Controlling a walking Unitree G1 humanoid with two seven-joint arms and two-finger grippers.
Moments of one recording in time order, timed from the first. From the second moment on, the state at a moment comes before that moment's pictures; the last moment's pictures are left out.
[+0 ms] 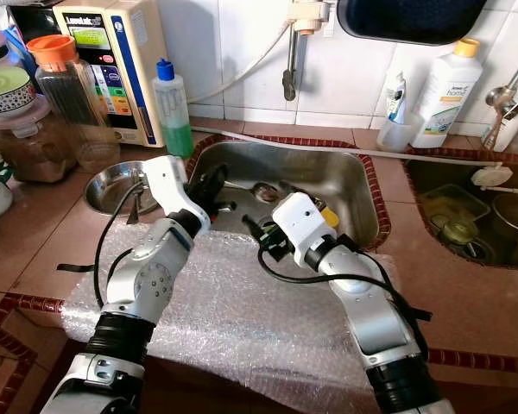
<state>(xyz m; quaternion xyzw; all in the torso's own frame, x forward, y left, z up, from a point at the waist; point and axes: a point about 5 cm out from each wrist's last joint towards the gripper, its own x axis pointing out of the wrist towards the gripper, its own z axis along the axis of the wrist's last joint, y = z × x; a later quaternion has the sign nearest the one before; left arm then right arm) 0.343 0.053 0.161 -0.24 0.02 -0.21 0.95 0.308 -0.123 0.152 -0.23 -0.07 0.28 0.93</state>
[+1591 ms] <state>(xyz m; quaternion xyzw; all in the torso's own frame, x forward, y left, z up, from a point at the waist) 0.327 0.018 0.176 -0.23 0.05 -0.31 0.92 0.348 -0.130 0.129 -0.33 -0.08 0.14 0.93</state>
